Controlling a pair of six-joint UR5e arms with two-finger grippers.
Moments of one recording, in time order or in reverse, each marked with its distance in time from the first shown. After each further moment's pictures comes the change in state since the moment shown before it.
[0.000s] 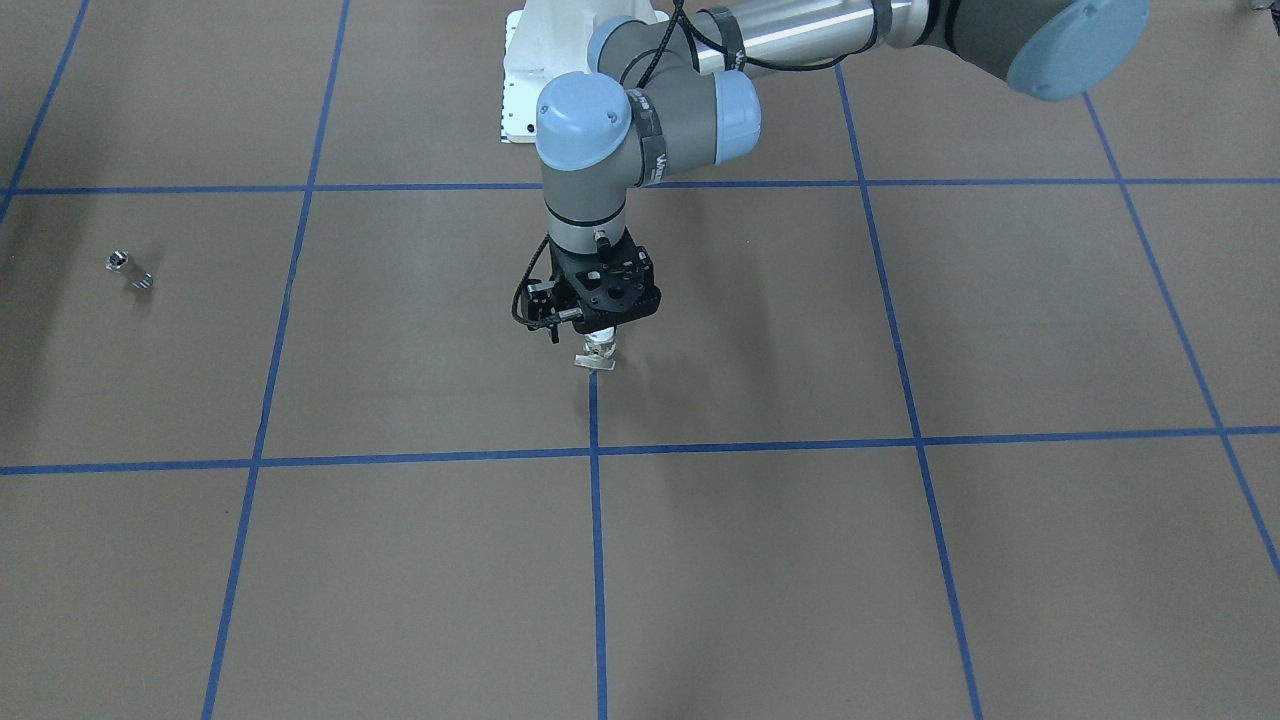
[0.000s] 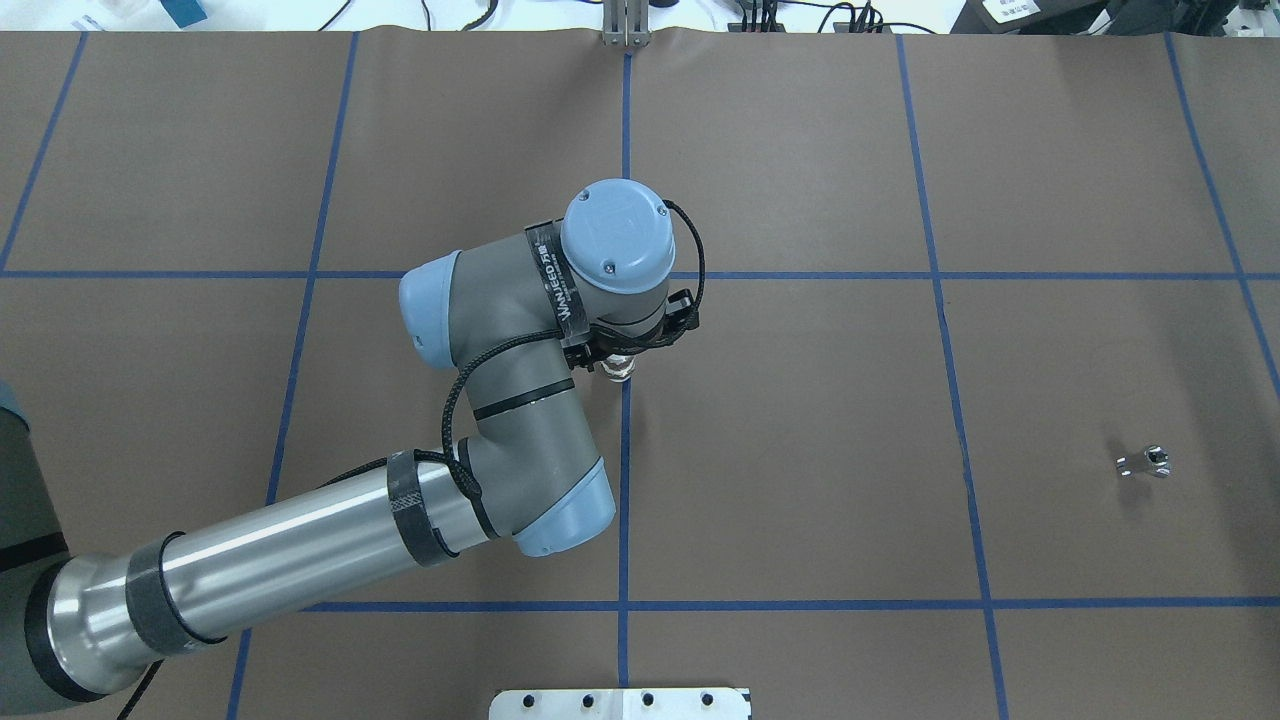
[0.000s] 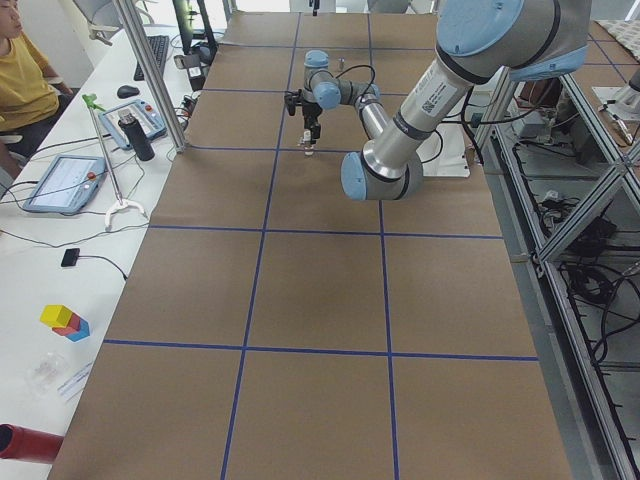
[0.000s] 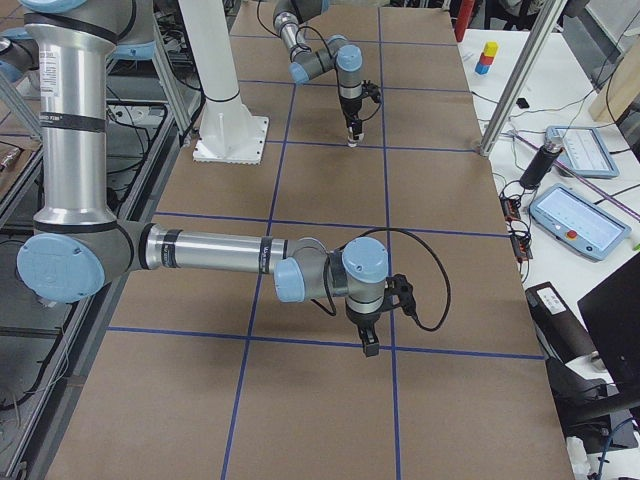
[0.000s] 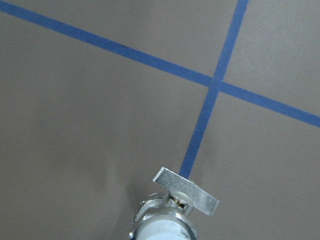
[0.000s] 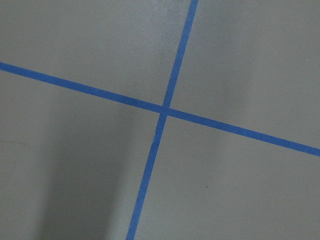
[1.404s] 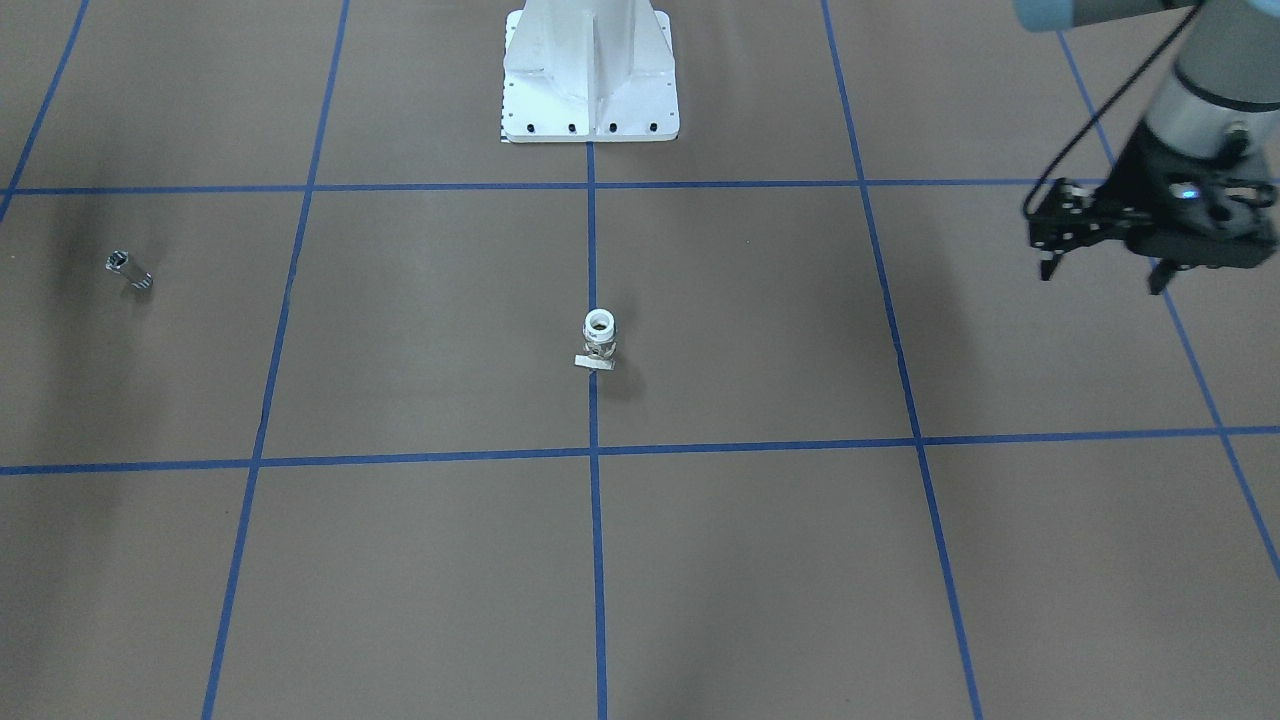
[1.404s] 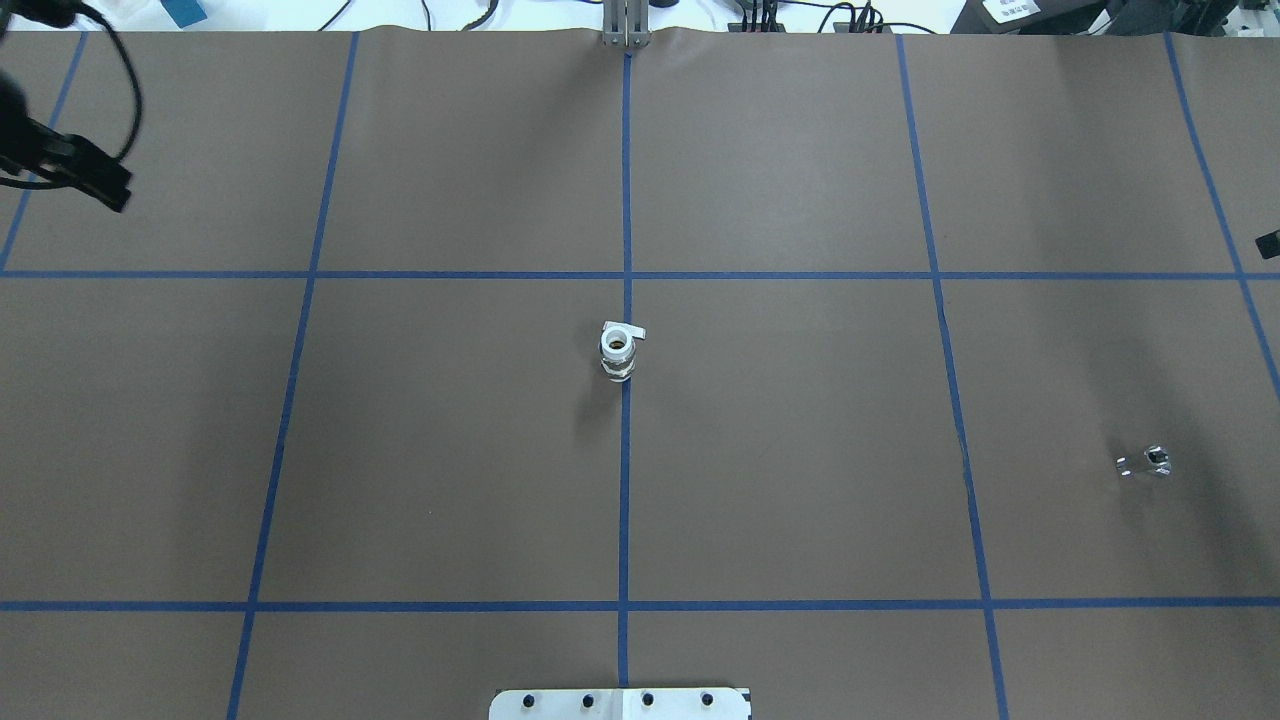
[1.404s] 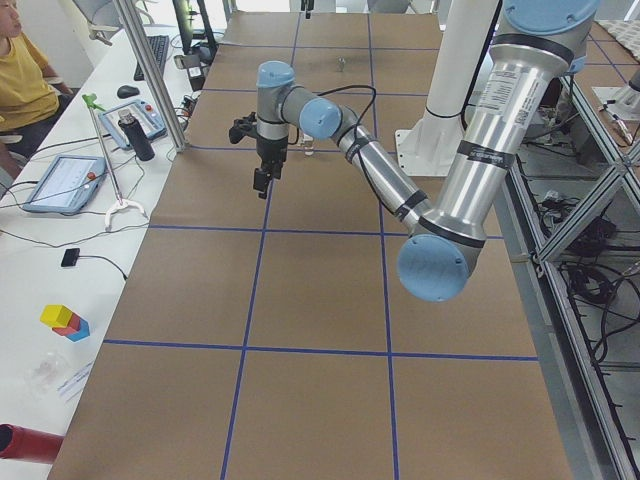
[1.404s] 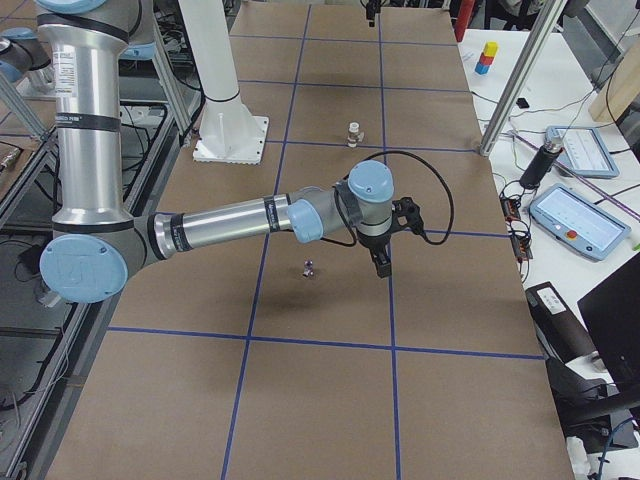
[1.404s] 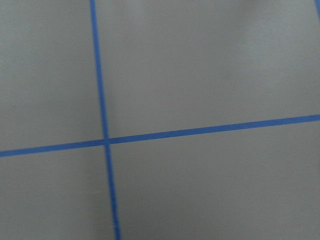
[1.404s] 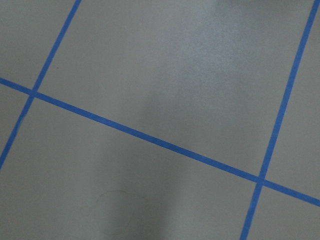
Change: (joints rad) left arm -0.700 0.657 -0.595 0.317 -0.294 1.337; right arm -0.169 0.029 0.285 -0.022 0.061 0.302
